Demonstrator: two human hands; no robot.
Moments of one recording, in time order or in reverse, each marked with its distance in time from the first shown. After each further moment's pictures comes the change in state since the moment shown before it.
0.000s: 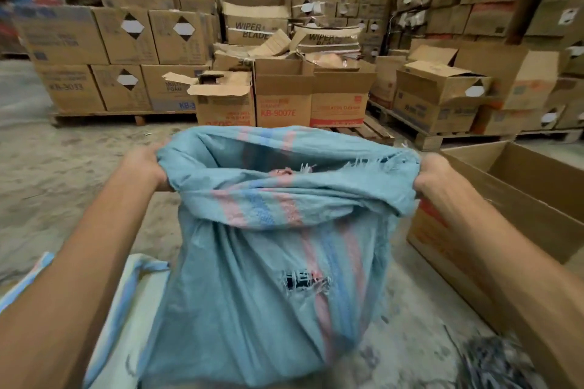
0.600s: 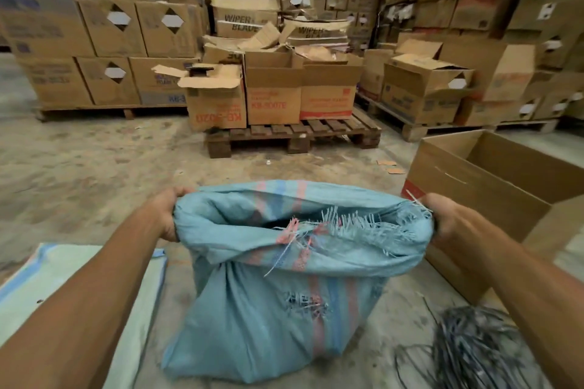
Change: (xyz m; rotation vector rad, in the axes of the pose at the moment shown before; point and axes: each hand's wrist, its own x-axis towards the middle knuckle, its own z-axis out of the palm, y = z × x) left_hand -0.010 -0.094 -0.038 0.546 0.021 -0.259; right_hand -0.023 0.047 -0.114 -0.567 0.153 0.218
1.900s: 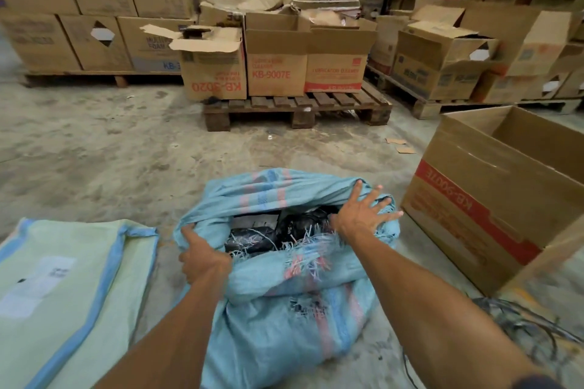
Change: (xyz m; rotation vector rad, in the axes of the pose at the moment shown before) left_hand 0.080 -0.139 0.083 0.456 0.615 0.169; right_hand 0.117 0.055 0.178 -1.200 0.524 -0.274
